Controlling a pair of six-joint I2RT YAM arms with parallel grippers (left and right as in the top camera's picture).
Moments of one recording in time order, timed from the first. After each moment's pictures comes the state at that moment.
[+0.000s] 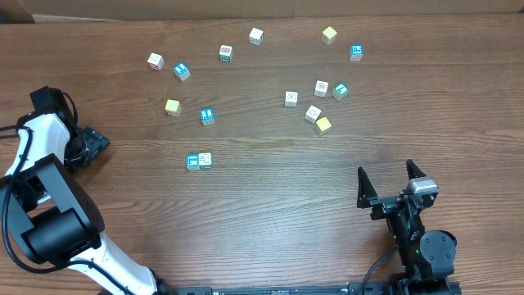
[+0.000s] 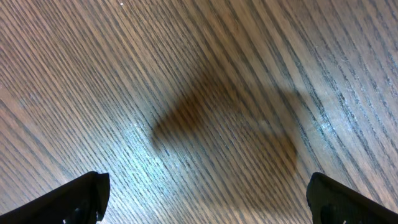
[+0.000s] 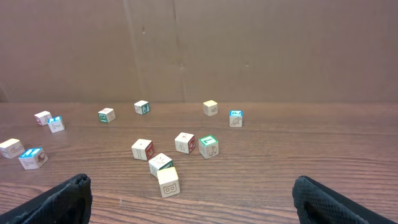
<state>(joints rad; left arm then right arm) 0.49 1.99 1.37 -0.83 -0.25 -0.50 0.11 0.01 0.02 -0.03 -0.06 0.07</state>
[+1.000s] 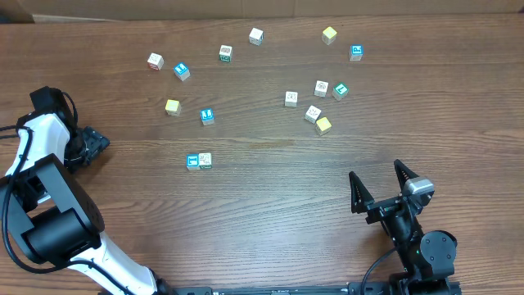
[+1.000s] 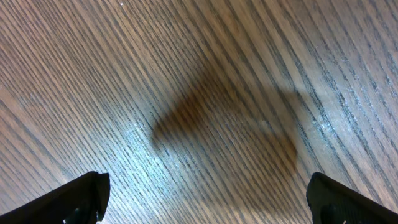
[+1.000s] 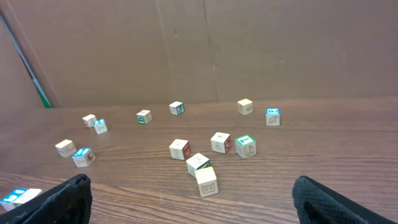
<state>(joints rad) 0.49 1.99 1.37 -0.83 -0.25 -0.50 0.11 0.02 0.02 -0.02 -0.20 0.16</state>
